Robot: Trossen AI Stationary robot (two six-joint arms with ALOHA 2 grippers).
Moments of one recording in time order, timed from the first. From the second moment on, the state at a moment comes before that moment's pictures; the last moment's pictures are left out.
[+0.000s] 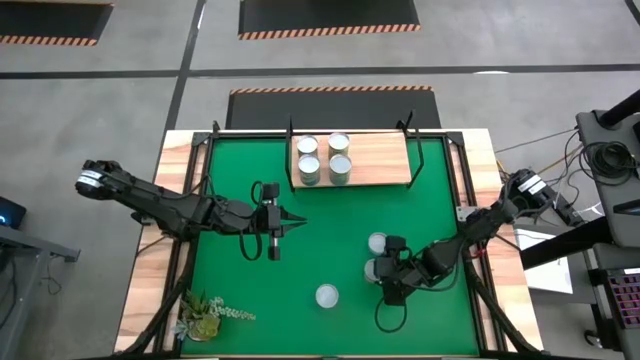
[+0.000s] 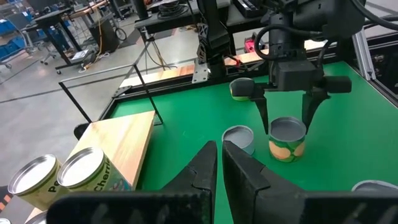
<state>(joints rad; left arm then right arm) -0.26 1.19 0.82 0.07 -0.38 0.12 0.58 1.57 0.86 -0.43 0.35 0.57</state>
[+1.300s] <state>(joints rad) -0.26 1.17 0.88 0.10 -0.46 0.31 -0.62 1.46 1.06 -0.50 0.03 -0.02</state>
